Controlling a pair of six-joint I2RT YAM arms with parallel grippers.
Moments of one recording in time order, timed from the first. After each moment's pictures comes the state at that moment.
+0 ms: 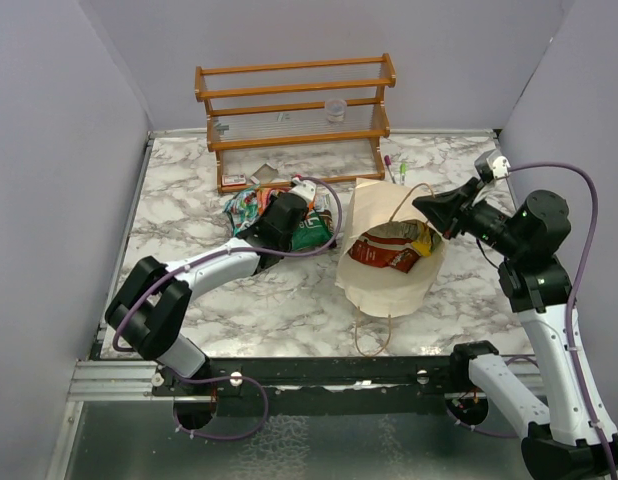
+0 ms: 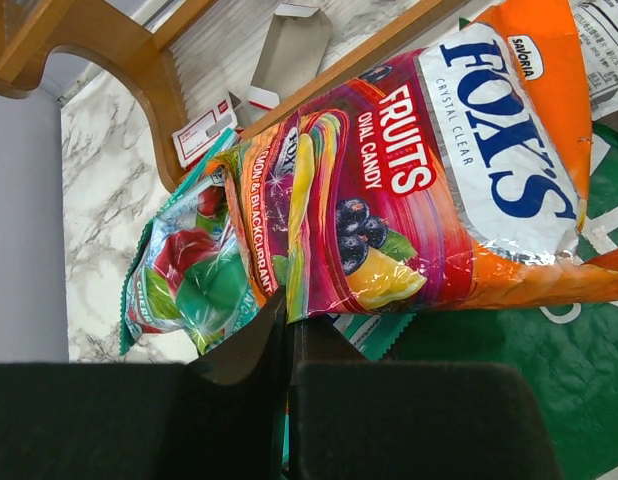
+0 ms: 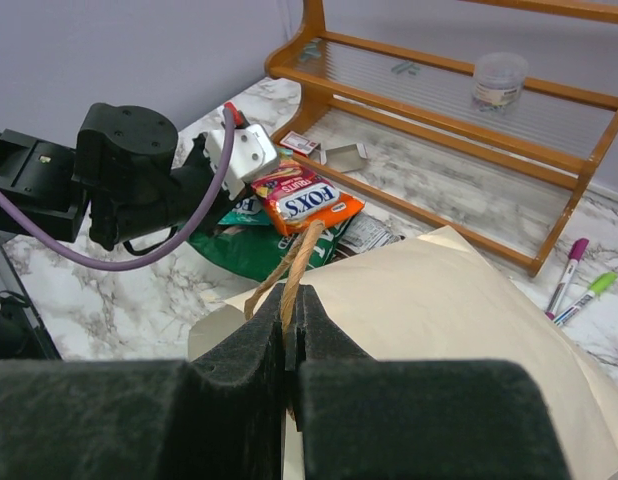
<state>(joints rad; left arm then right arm) -0.68 1.54 0.91 0.05 -0.66 0.21 0.12 0.78 1.00 -0.24 -0.69 0.11</state>
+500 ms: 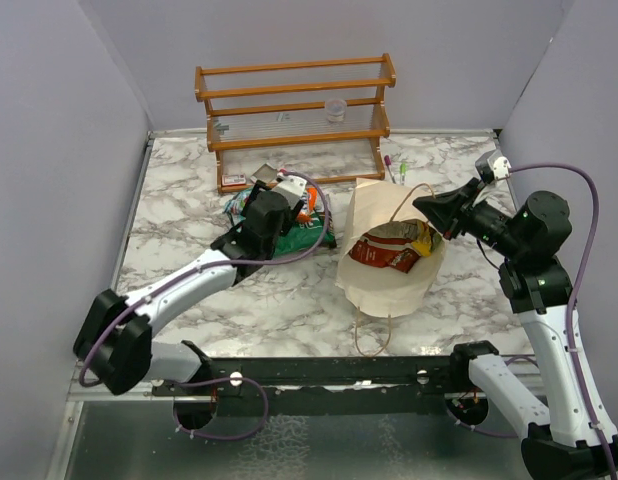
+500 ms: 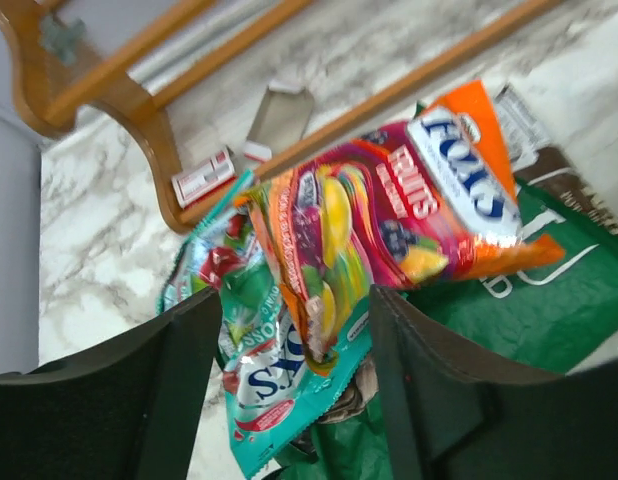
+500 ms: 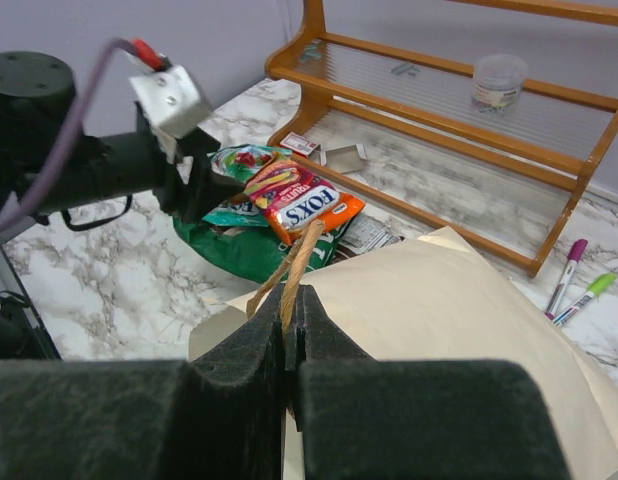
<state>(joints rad) -0.68 1.37 0.90 0.01 -0.54 0.18 0.12 0.77 1.00 -0.24 -0.69 0.11</state>
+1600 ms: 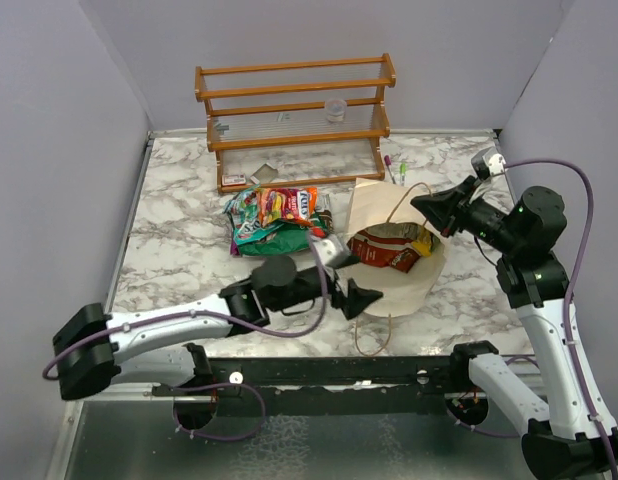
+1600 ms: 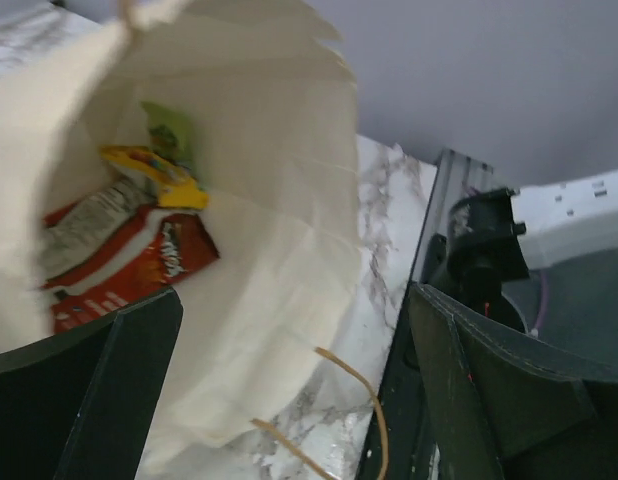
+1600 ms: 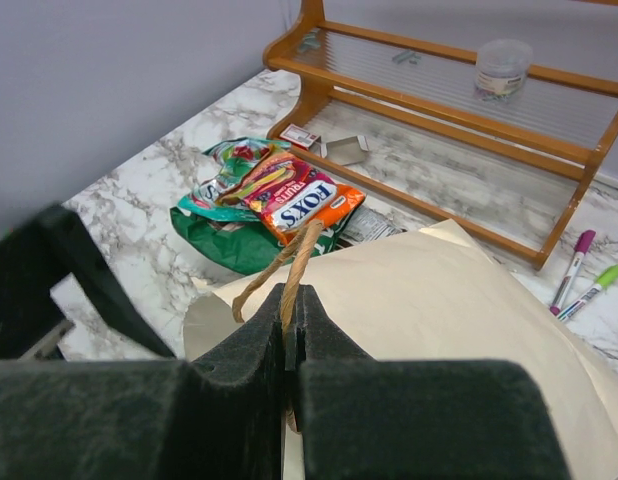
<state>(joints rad) -1.06 1.08 0.66 0.44 0.11 -0.25 0.12 0.80 1.00 -0.24 -0.69 0.11</state>
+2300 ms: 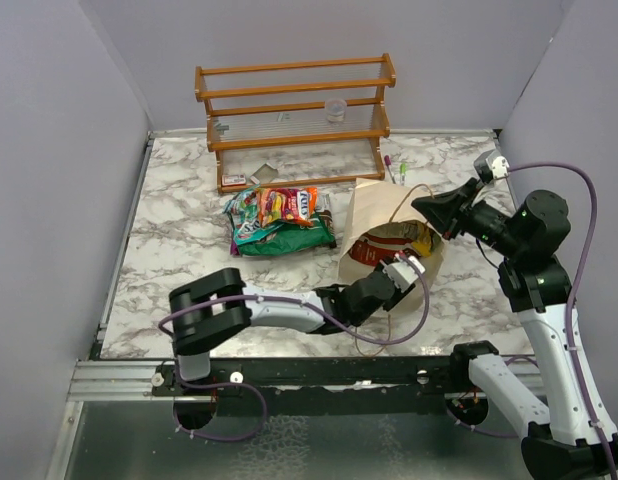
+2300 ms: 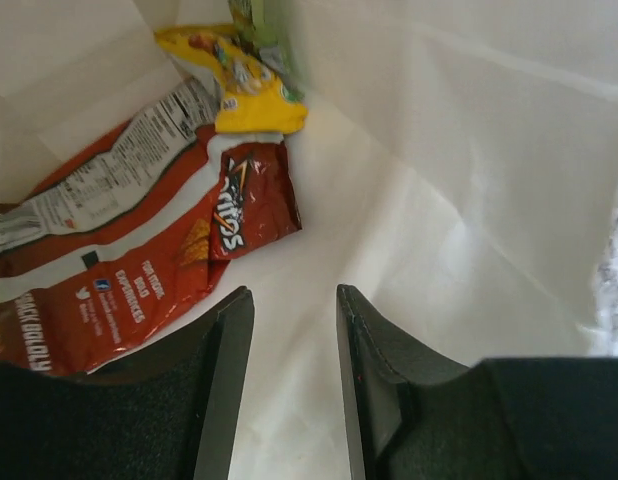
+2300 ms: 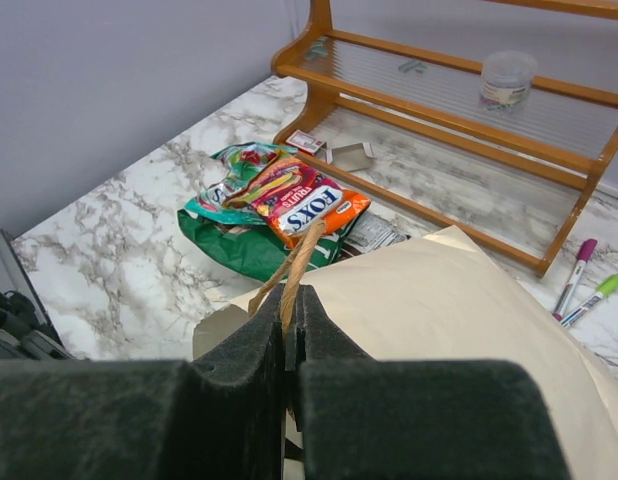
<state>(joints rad) -1.30 1.76 1.00 0.42 -0.42 -0.06 0.12 0.78 0.99 -0.24 -0.70 0.12</state>
